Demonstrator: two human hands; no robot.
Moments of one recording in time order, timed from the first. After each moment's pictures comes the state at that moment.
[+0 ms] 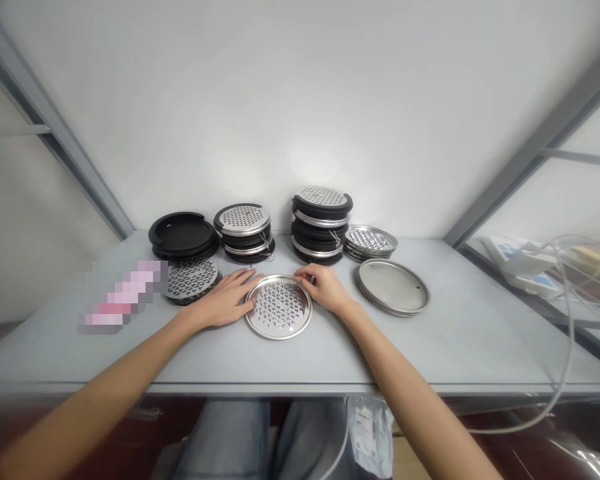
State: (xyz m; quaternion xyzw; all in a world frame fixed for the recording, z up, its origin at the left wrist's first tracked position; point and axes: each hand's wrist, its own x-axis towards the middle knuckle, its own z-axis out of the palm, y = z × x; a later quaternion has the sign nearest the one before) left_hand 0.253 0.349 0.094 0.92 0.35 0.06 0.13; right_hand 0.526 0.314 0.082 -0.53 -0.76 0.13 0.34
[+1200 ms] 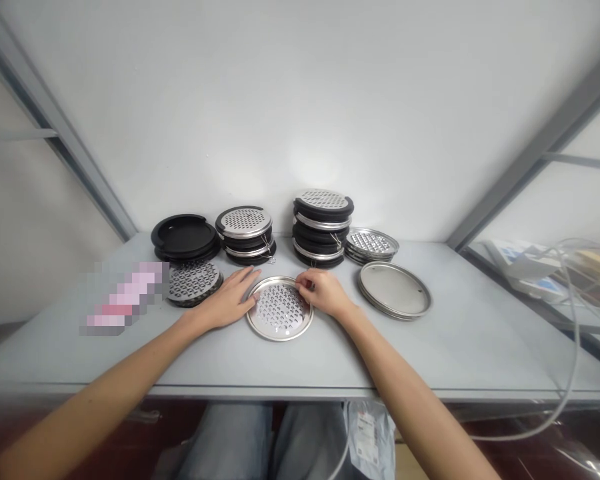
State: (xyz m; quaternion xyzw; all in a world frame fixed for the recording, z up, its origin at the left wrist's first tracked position) left_hand 0.258 0.349 0.092 0.90 0.38 0.14 0.15; right_hand 0.524 0.311 0.085 -0.52 -0.79 0.10 0.30
